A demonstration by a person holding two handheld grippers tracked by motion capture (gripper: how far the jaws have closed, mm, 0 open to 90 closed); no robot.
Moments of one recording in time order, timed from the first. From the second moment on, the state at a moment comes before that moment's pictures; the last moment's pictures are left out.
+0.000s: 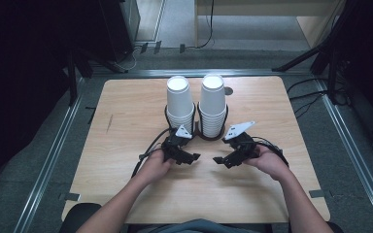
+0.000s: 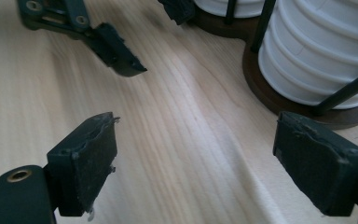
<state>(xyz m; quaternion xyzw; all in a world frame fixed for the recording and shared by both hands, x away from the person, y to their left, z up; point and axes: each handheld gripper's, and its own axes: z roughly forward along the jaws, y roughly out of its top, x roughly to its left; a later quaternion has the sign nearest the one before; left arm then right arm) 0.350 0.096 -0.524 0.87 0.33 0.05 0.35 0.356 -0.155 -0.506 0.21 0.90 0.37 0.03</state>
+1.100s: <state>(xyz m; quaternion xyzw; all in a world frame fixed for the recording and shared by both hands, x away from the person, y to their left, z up) 0.350 0.090 -0.486 0.88 0.28 0.00 0.40 0.349 -0.170 -0.483 0.24 0.87 0.43 0.01</state>
